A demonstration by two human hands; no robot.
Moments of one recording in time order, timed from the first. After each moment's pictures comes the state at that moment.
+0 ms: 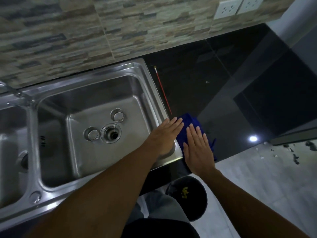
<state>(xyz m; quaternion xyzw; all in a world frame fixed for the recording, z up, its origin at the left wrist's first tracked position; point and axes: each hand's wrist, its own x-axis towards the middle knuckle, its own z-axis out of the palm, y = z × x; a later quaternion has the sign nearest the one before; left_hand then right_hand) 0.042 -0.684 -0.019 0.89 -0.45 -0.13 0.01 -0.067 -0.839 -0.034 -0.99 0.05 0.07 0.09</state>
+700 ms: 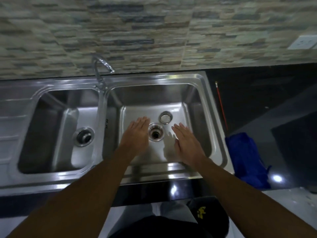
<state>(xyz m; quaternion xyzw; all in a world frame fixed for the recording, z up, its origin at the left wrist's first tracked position) 0.037 -0.405 0.004 0.99 -0.10 -0.10 0.08 0.024 -0.637 -0.016 -0.96 -0.20 0.04 0.19</state>
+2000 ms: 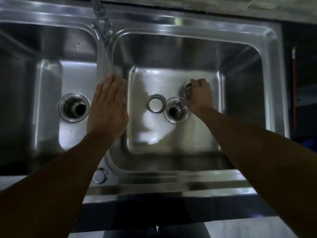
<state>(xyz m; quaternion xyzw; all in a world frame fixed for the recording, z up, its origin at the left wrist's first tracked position) 0.076 -0.265 -0.075 1.00 -0.02 0.00 0.10 0.190 -0.549 -0.157 -0.98 -0.02 0.12 0.13</state>
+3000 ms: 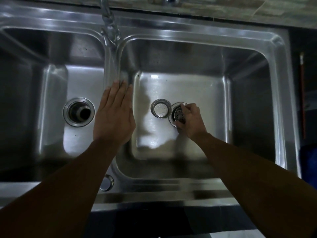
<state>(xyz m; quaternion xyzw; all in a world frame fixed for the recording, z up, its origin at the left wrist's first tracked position) 0.075 -0.264 -0.077 1.00 -0.02 0.01 0.09 0.124 -0.531 -0.190 -0.96 -0.07 0.19 0.18</state>
